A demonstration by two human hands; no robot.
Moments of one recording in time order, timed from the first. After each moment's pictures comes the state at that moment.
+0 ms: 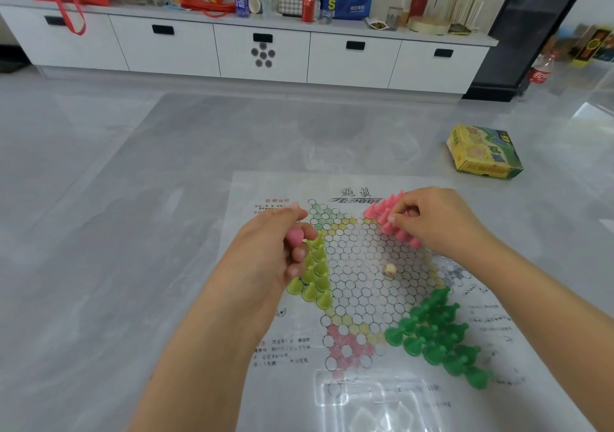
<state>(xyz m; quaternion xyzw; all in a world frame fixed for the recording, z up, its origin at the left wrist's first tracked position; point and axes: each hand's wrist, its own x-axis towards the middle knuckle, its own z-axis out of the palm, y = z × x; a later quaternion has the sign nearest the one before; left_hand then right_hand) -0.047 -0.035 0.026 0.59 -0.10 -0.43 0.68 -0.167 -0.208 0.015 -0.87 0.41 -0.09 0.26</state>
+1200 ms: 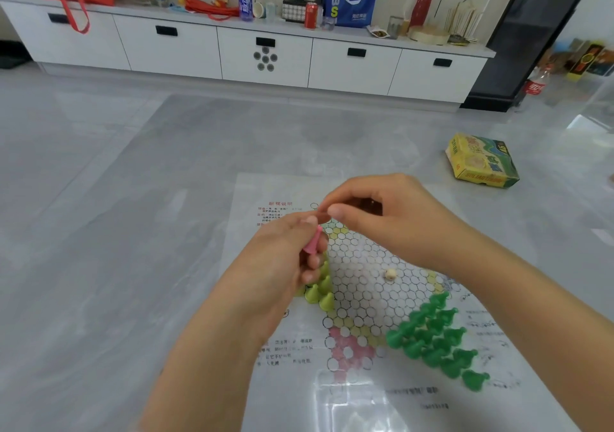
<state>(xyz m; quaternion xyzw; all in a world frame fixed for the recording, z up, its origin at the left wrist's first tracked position) -0.048 -0.030 0.026 0.57 -0.20 -0.47 0.64 -0.143 -0.143 0.064 -0.91 0.18 -0.13 0.35</state>
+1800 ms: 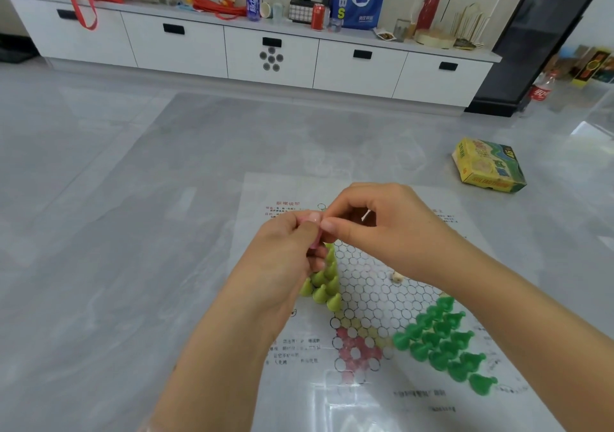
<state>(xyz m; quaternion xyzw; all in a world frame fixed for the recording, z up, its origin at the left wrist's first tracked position) -0.045 -0.029 0.021 0.60 -0.20 -0.42 0.65 -0.132 -0.129 0.058 -0.90 0.19 -0.14 0.36</state>
